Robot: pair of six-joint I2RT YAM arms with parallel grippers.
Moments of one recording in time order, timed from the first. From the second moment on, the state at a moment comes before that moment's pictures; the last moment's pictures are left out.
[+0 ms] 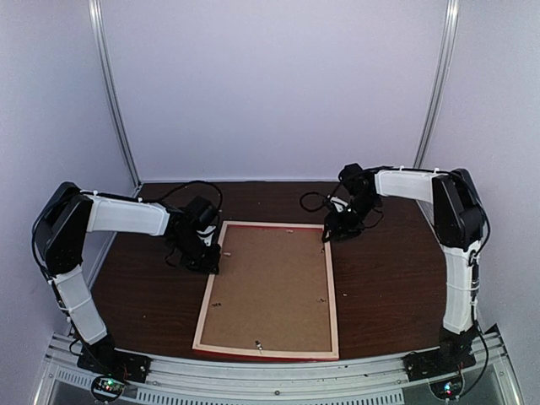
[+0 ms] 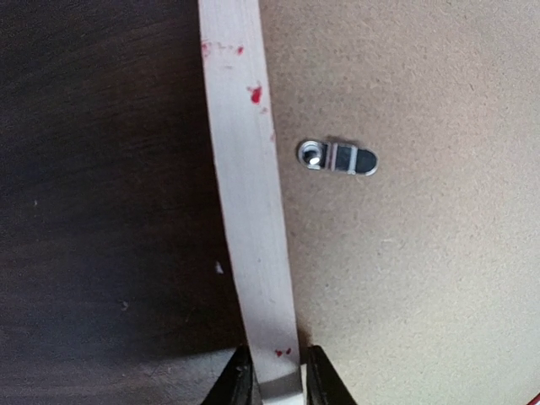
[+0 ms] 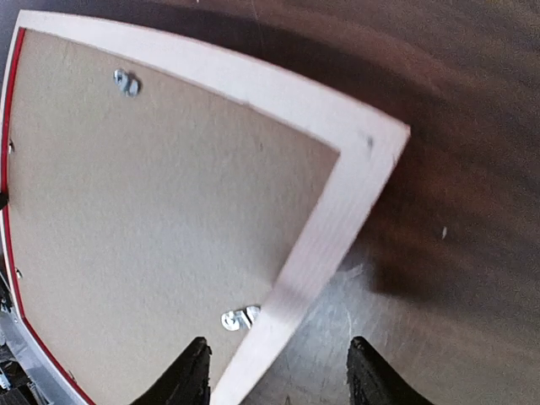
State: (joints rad) left arm -0.63 1.80 1.10 -0.55 0.09 -0.48; right arm 0.39 2.15 1.69 -0.85 -0.38 0.10
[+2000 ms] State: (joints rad) left arm -0.64 1.81 1.08 -0.49 0.11 -0.45; right arm 0.55 1.91 1.35 -0.69 -0.13 0.21
